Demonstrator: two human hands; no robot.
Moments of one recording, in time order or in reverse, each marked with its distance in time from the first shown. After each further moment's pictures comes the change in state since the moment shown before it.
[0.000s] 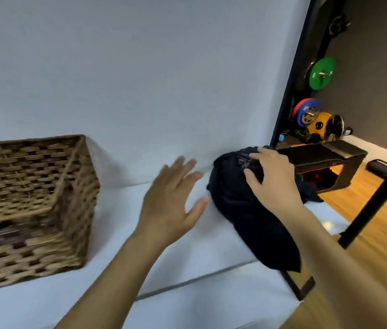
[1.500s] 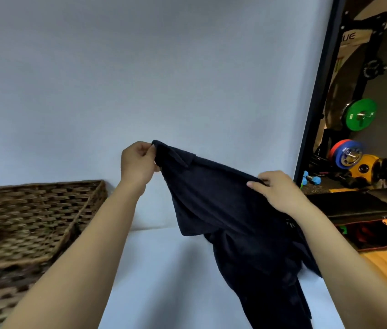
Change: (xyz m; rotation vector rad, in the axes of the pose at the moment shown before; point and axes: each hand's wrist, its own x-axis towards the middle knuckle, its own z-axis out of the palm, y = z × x) left_hand 0.160 -0.071 -0.063 -0.646 0.420 -0.858; right_hand 0.127 0.013 -0.026 0.417 -0.263 -0.034
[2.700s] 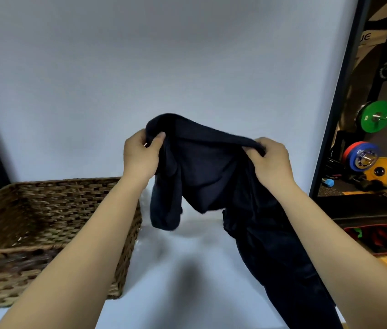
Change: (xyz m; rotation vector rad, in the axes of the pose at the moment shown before) left_hand -0.010 0.027 -0.080 -0.052 0.014 0.174; right_hand 0.004 -0.109 0.032 0.336 0.380 -0.184
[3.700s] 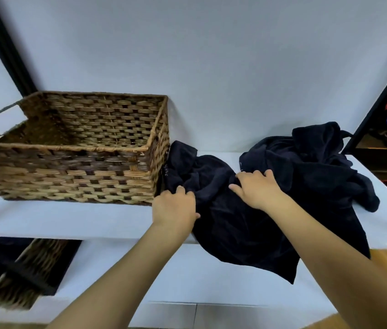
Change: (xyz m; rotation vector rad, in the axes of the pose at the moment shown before) left_hand -0.208 -0.114 -0.058 1.546 -0.810 -0.106; right_hand -0.178 0.065 0.107 -0.999 -0.979 -0.003
